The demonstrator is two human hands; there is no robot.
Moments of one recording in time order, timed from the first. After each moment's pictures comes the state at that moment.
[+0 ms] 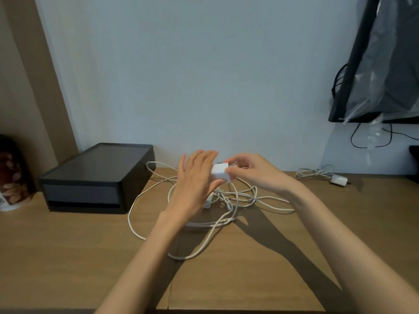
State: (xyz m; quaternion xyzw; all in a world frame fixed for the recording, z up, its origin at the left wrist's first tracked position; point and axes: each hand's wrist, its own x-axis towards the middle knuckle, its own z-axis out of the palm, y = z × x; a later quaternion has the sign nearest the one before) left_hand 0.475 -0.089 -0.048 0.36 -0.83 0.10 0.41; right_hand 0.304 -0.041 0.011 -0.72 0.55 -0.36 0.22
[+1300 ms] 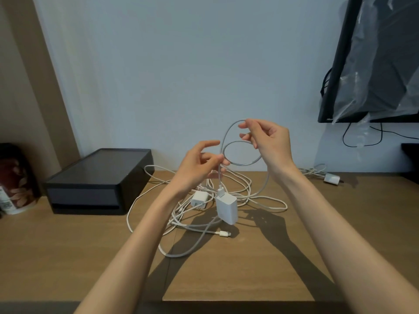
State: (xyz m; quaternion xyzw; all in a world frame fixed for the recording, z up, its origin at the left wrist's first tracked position) left_hand 0.457 -0.048 0.018 0.29 -0.71 -0.45 0.46; right_hand 0.295 -0.023 0.049 -0.56 0.43 -0.69 0.17
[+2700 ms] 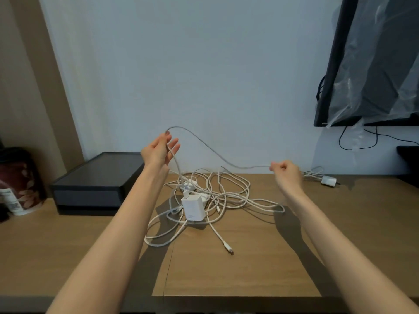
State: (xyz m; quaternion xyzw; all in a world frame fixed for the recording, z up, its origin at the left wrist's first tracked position) left_hand 0.494 -0.111 0.038 0.35 -0.29 -0.55 0.70; right_hand 0.233 -0.036 -0.018 -0.41 0.71 -0.56 0.12
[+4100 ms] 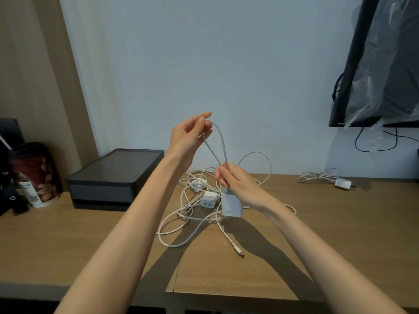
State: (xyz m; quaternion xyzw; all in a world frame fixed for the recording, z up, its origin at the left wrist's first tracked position) left_hand 0.476 -0.076 0.061 0.21 -0.55 -0.52 0.62; right_hand 0.340 -0.023 -0.007 -0.74 0.49 -0.41 0.23
